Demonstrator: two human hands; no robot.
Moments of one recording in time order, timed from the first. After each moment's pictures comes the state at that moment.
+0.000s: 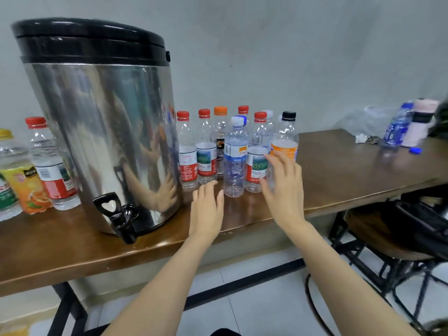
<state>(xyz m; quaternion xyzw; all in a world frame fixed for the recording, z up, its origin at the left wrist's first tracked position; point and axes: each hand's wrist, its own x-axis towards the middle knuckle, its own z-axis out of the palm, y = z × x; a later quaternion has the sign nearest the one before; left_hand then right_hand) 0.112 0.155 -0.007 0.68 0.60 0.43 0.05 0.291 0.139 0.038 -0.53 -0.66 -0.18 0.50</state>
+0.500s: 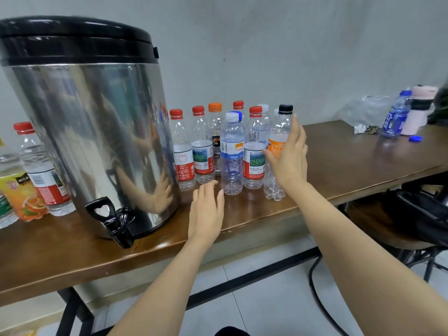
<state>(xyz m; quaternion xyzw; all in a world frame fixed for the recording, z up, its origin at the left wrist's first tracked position) 0.114 0.150 -0.008 0.69 0.58 0.42 0.03 0.308 0.186 0.084 -0.66 -0.57 -0.05 0.49</state>
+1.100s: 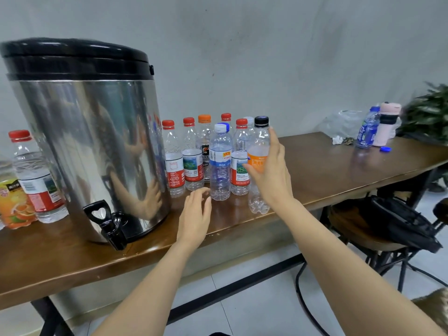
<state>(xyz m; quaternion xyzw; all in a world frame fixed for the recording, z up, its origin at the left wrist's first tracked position) 0.106 0.144 -0.009 0.70 0.53 0.46 0.10 0.292 0.125 0.094 -0.60 -0.62 -0.02 0.51</state>
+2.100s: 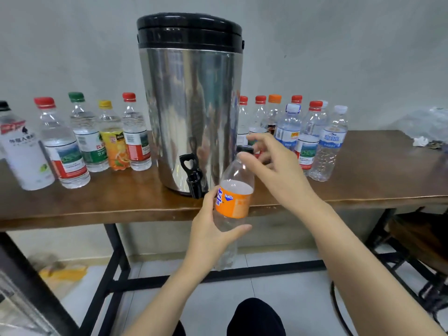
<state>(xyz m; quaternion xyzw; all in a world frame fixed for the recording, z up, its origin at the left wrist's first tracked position) 0.026 -0.020 -0.003 0.61 0.48 0.58 0.26 0.175 0.031 0.107 -0.41 -0.78 0.16 0.46</state>
